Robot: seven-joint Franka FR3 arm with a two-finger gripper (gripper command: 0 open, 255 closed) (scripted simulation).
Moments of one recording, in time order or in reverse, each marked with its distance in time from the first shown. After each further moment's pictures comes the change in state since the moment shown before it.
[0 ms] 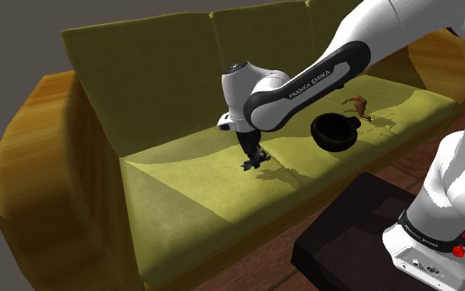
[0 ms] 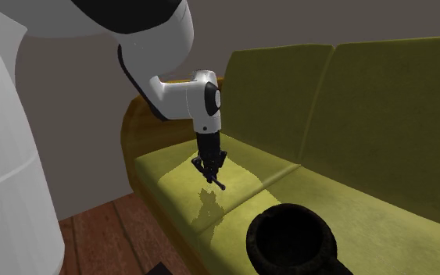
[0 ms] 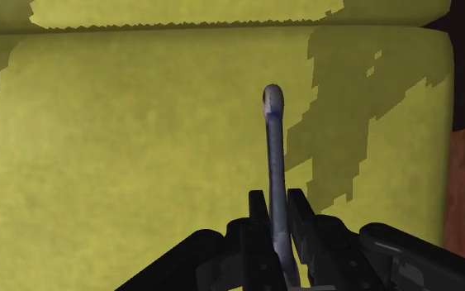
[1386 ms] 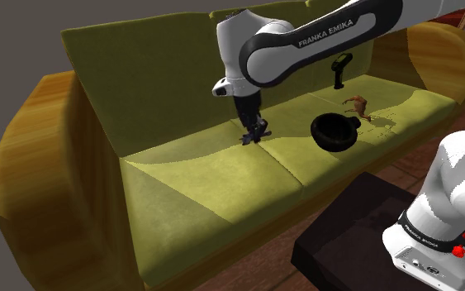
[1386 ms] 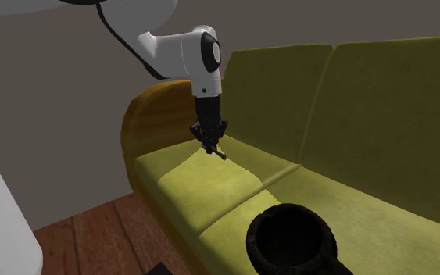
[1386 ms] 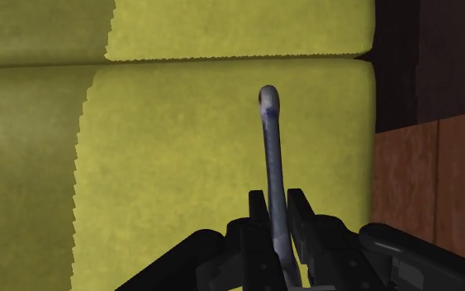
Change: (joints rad) arm -0.002 -0.099 0.000 0.173 0.031 -0.268 -0.042
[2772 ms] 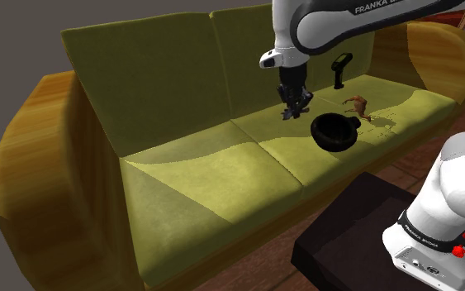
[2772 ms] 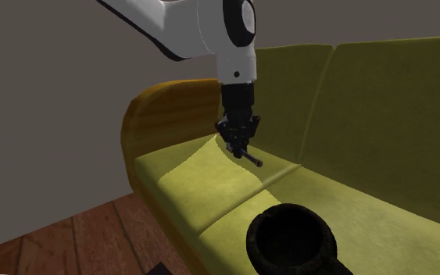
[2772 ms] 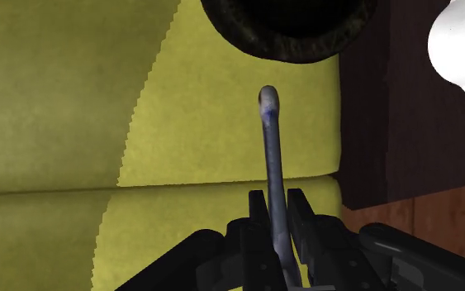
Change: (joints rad) arm -0.091 -0.301 -0.136 -0.200 -0.015 -0.077 -0.234
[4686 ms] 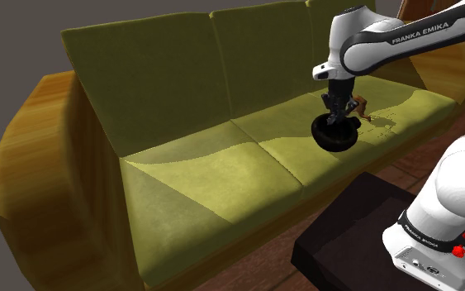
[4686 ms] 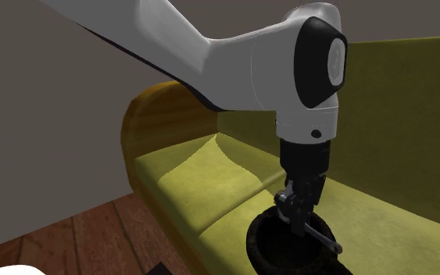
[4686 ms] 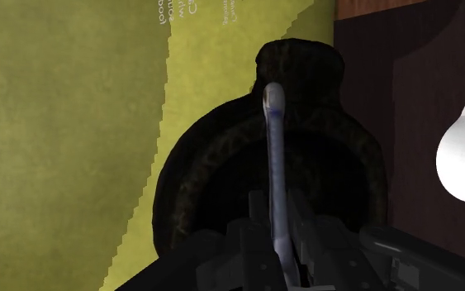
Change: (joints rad) arm -0.147 -0.223 -0.256 -0.365 -0.167 0.187 -0.287
